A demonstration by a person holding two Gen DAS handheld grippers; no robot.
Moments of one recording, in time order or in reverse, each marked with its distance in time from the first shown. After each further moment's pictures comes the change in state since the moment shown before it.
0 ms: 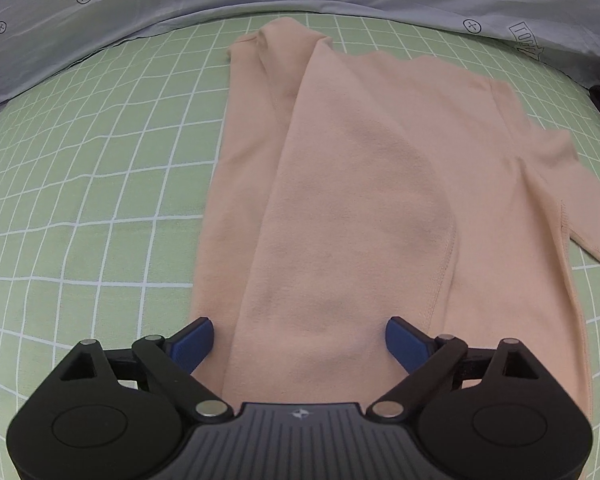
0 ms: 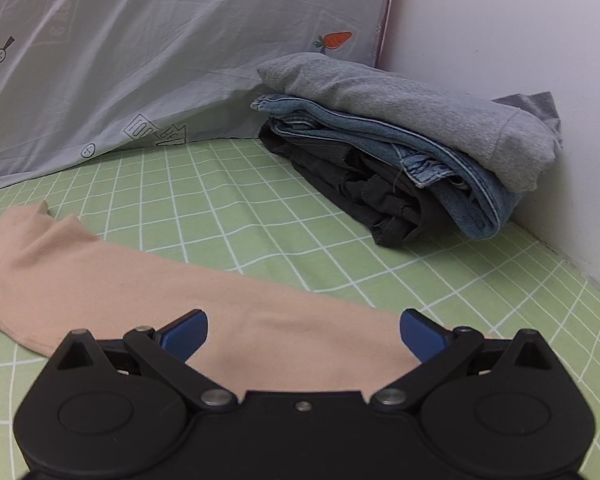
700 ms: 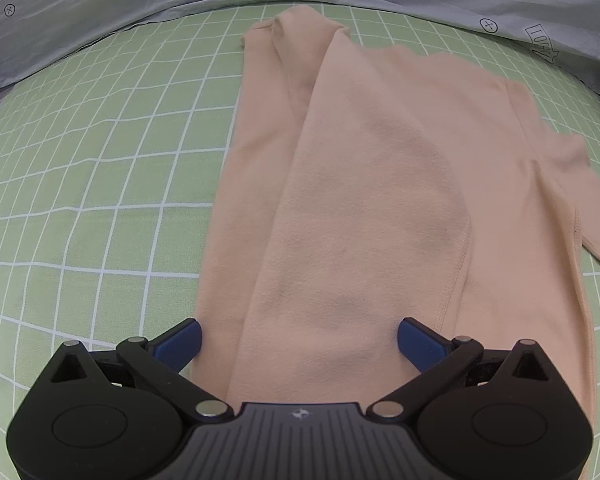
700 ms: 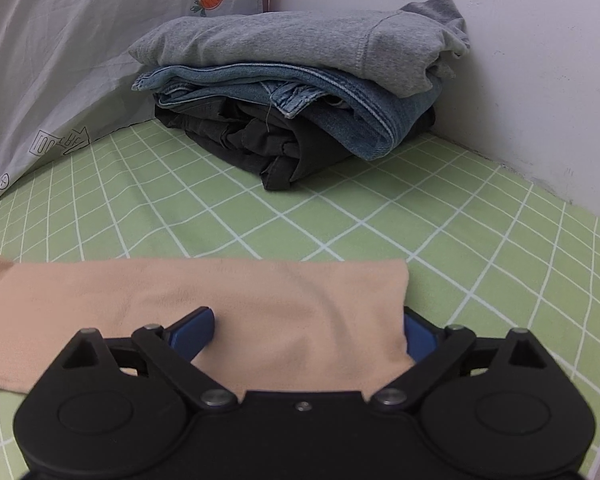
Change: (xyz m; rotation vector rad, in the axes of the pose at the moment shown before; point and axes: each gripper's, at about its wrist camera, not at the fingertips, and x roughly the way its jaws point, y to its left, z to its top) left arm 0.018 0.004 0.007 -0.035 0.022 0.006; right arm 0.017 -0.040 -0.007 0.213 0.114 -0.069
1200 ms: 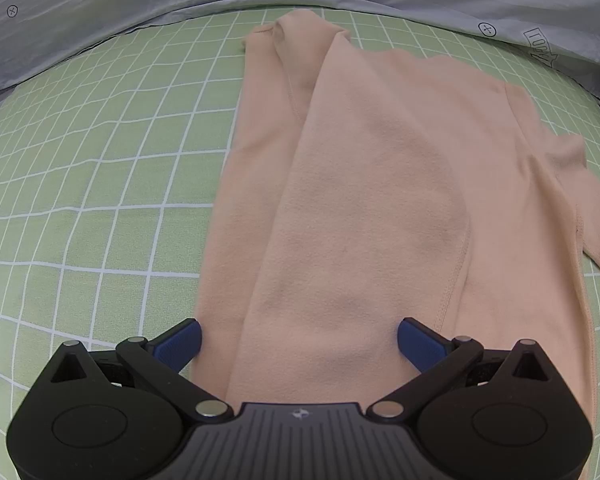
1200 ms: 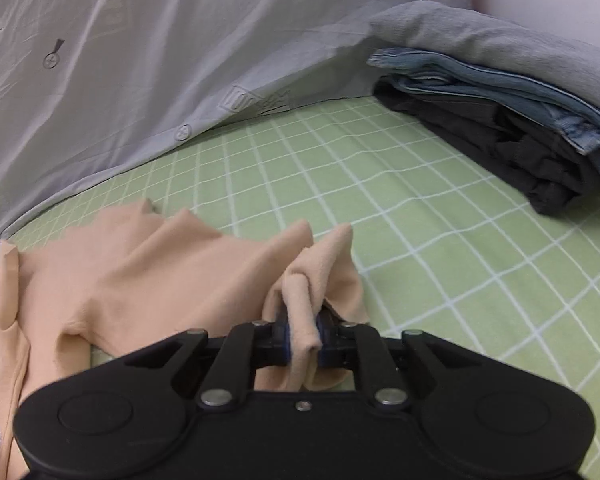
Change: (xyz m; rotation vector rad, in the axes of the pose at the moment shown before) left arm 0.001 -0.002 -0.010 -0.007 -0.020 -0.002; right arm -0.023 0.148 0.010 -0.275 0.059 0.472
